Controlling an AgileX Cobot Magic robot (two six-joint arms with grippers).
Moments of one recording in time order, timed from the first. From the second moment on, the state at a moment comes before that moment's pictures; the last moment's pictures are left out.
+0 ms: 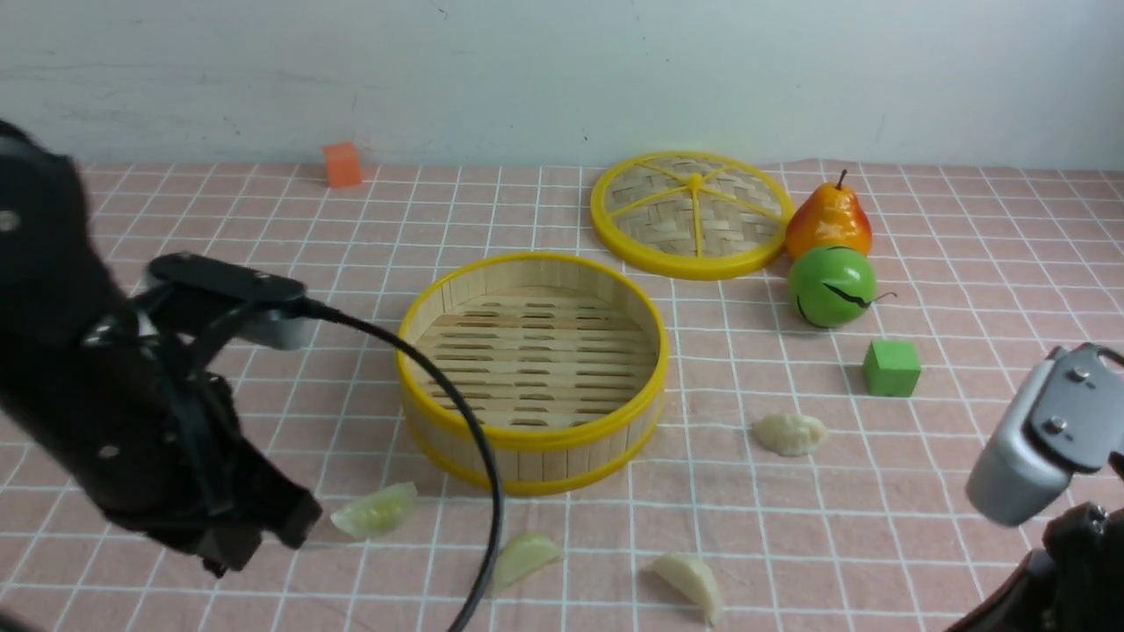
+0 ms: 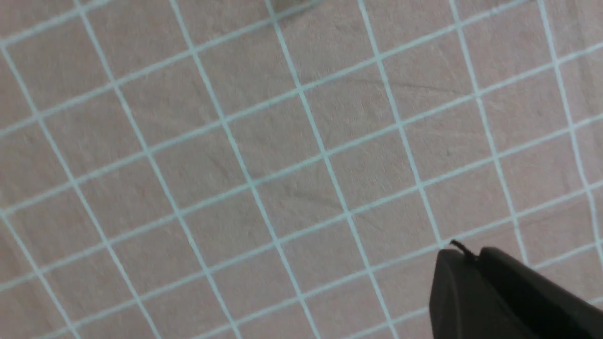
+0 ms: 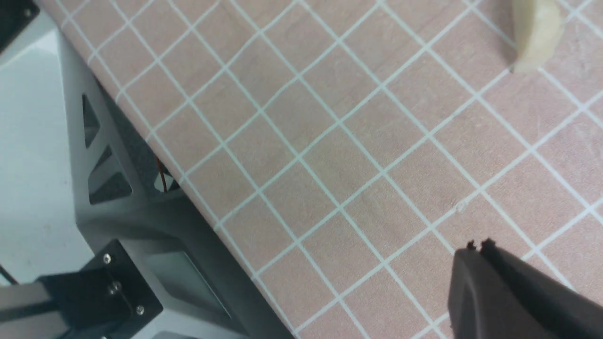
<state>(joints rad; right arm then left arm) 0.37 1.01 -0.78 0.56 1.06 -0.59 -0.40 1.40 -1.10 -0.02 1.14 0.03</state>
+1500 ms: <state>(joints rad) 0.41 1.01 -0.78 0.52 1.03 -0.58 -0.50 1.92 -1.73 -0.16 0.95 0.02</state>
